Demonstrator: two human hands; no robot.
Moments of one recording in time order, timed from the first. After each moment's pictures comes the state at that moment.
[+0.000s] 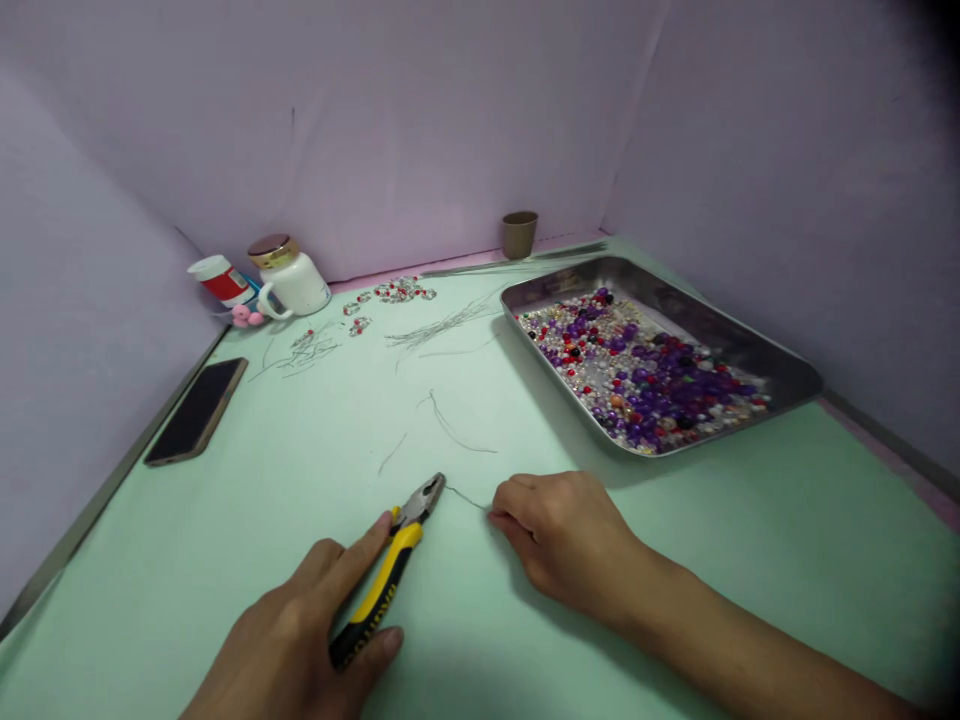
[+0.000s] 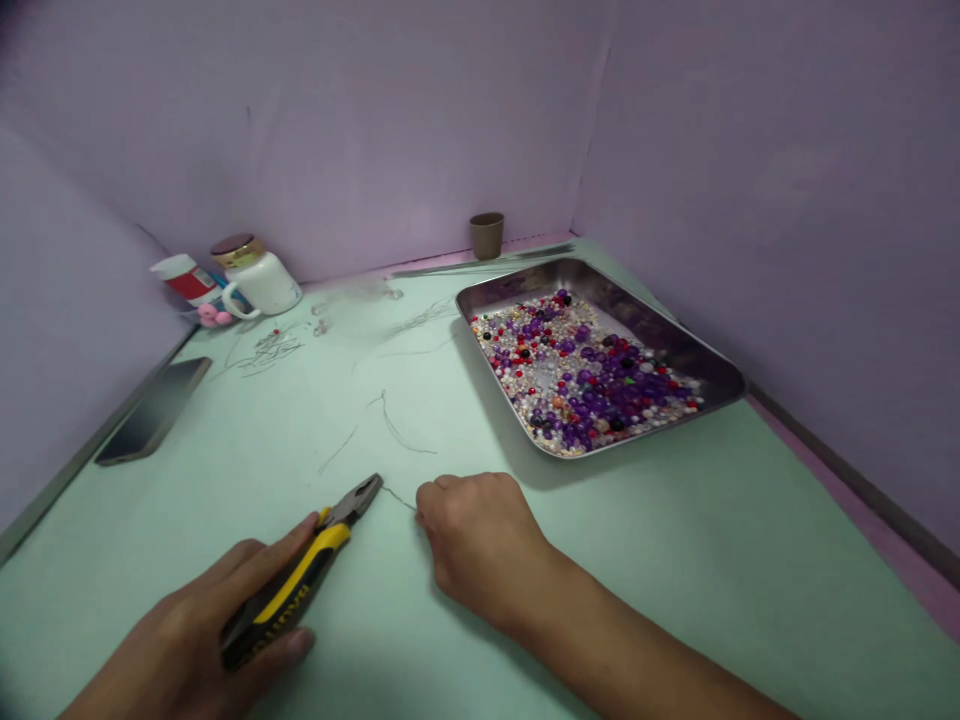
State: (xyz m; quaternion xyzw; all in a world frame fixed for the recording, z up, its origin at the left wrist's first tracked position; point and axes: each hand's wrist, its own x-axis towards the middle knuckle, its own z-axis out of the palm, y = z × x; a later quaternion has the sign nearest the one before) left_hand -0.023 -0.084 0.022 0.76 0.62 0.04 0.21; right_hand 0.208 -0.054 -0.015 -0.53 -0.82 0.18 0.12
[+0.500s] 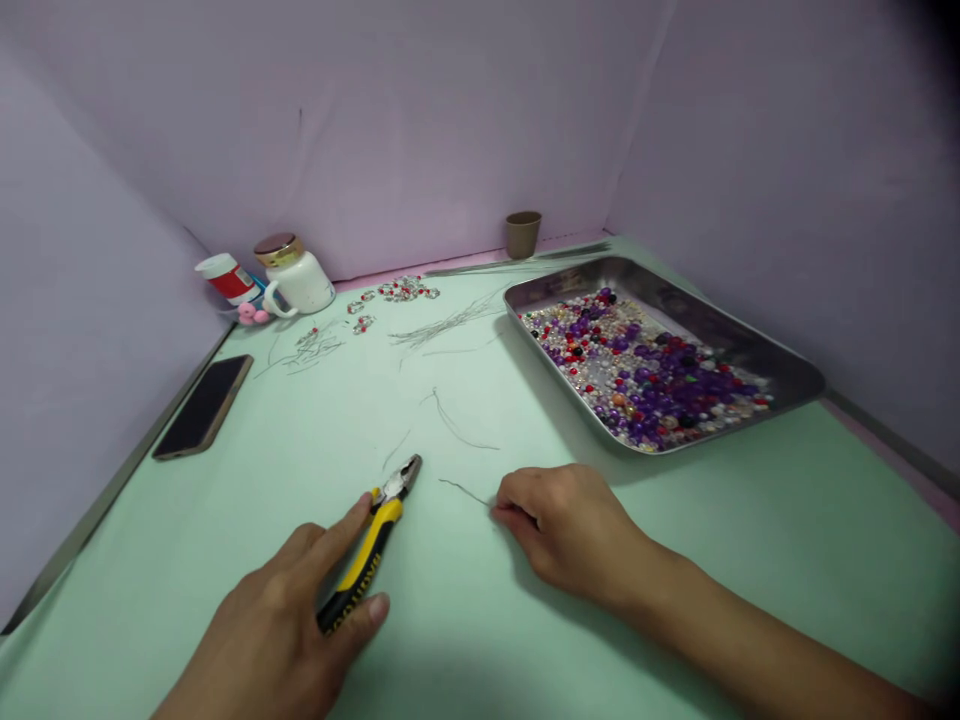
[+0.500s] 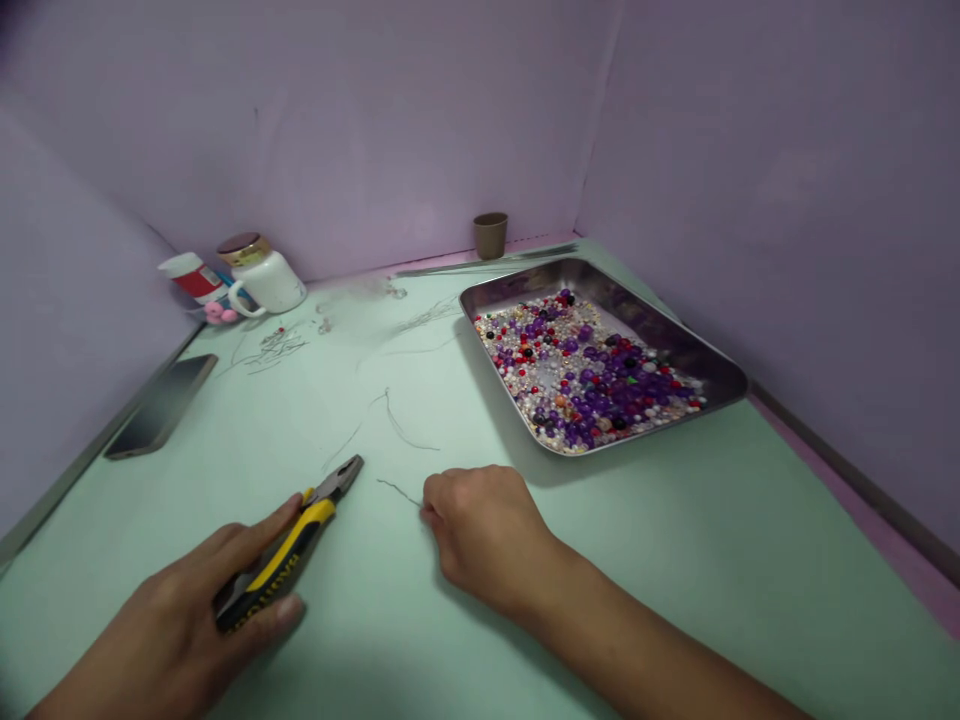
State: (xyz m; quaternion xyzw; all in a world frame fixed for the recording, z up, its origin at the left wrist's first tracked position) left_hand -0.022 -0.085 0.026 0.73 0.66 0.04 0.19; right_hand 0.209 -0.052 -0.014 -0.54 -0.80 0.22 0.15
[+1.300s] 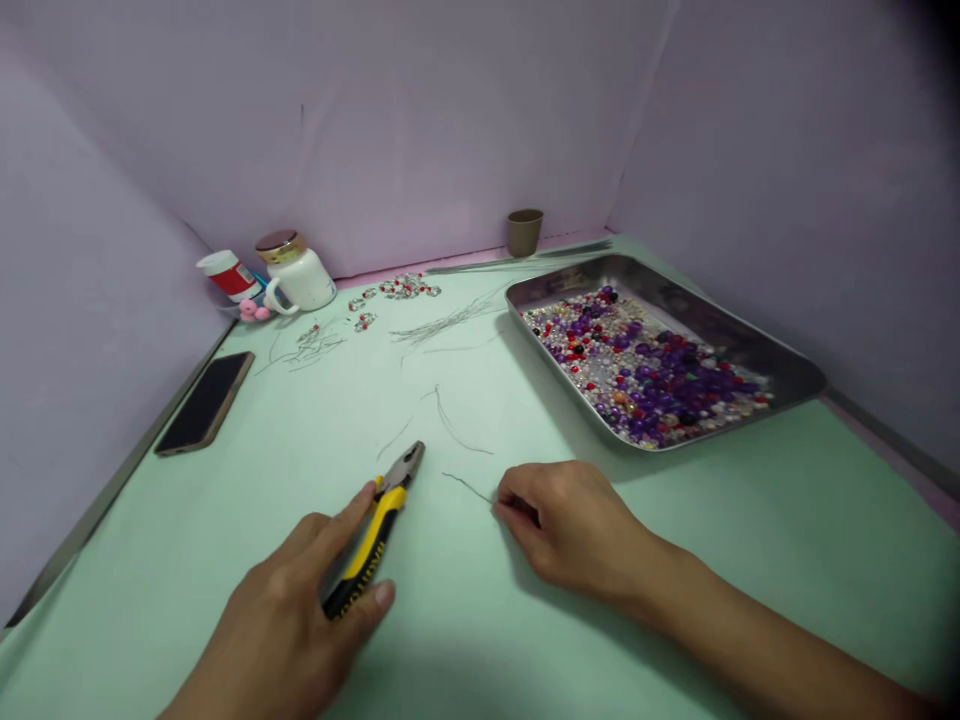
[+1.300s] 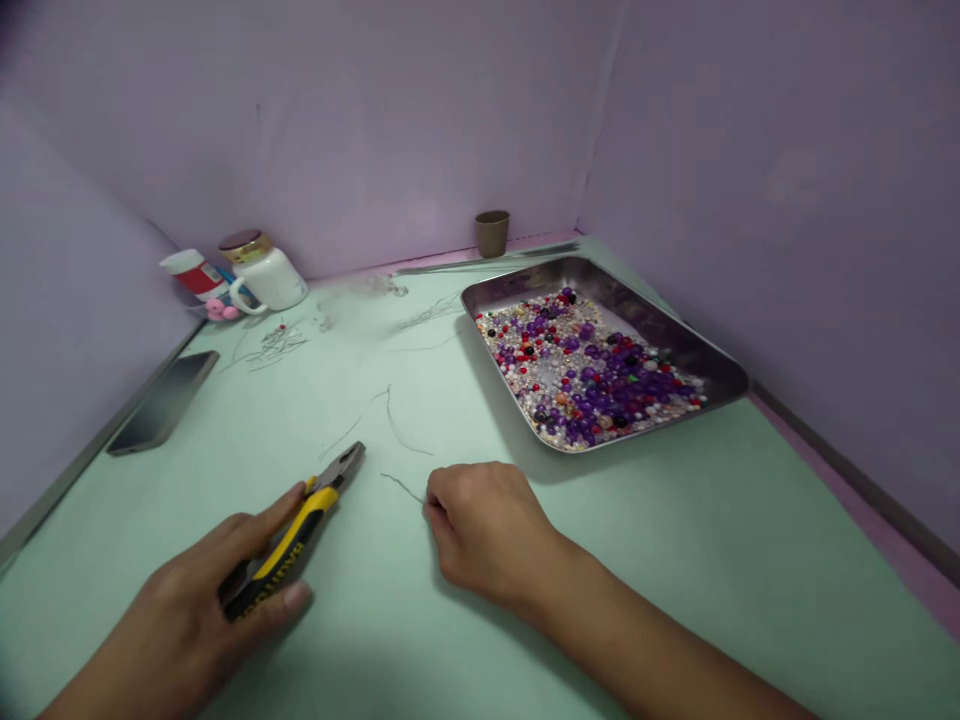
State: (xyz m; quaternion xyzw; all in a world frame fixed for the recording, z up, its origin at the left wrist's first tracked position) left_hand -0.026 -0.078 0.026 0.75 0.64 0.03 0.18; right_hand 0.209 -0.054 -0.009 -0.55 -0.79 0.24 0.16
